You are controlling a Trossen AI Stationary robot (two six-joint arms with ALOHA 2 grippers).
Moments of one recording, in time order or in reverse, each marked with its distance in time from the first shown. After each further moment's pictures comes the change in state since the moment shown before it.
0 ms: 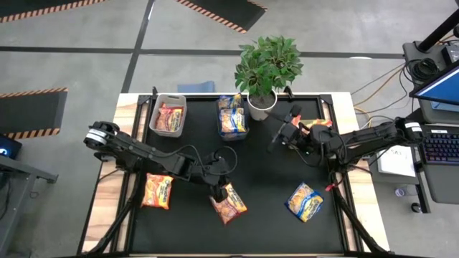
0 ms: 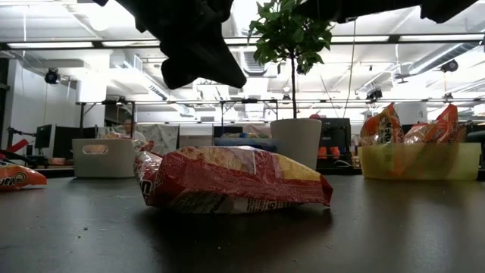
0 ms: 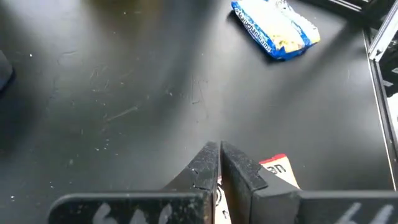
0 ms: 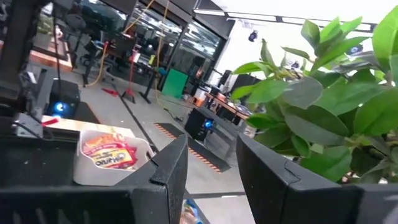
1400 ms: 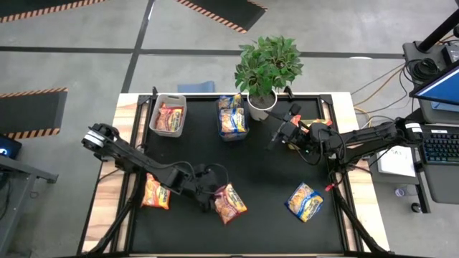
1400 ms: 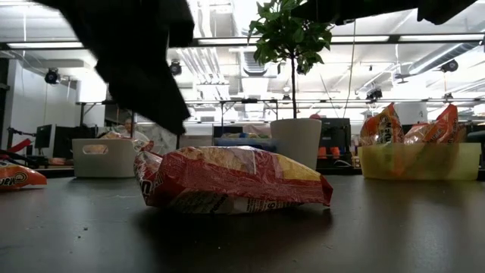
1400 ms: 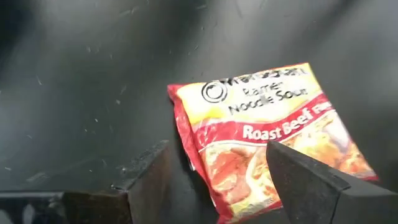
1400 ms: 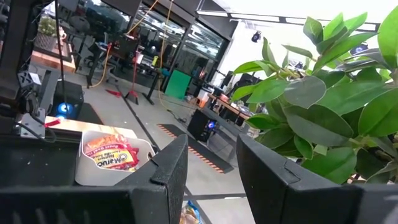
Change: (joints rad) left arm -0.137 -0.002 -0.118 -0.086 -0.056 -0.150; right arm -0.025 0.000 0.002 -0.008 -0.042 0.012
